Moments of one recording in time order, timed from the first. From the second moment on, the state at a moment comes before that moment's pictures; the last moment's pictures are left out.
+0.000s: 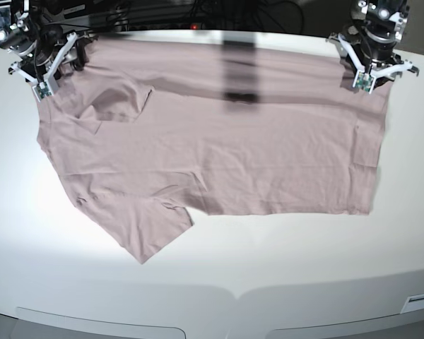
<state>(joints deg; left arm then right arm) 35.5 -28.0 12.4 97.9 1.5 5.9 29.9 -38.7 29.3 19.3 97.7 16.7 26.7 -42.0</state>
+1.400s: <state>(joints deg) 37.8 -27.6 13.2 108.2 6.3 9.9 41.1 -32.5 28.8 19.4 99.5 20.7 27.9 -49.3</state>
